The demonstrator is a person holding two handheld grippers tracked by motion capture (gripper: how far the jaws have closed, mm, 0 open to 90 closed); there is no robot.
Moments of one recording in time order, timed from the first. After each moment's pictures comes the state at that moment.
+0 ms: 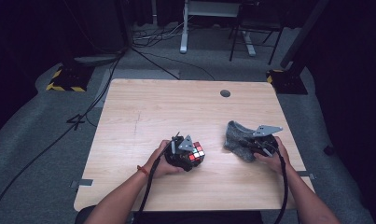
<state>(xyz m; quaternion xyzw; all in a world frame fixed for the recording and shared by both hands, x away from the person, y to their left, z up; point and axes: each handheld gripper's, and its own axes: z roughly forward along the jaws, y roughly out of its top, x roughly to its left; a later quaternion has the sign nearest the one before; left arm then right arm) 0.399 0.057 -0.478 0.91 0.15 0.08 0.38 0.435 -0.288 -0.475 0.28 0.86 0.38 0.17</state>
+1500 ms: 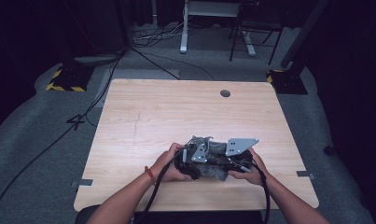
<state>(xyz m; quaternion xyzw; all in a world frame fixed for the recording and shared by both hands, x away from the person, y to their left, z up) 0.374 0.026 -0.467 0.93 0.07 0.11 0.34 0.365 -0.178 -0.426 0.11 0.88 0.45 0.10</state>
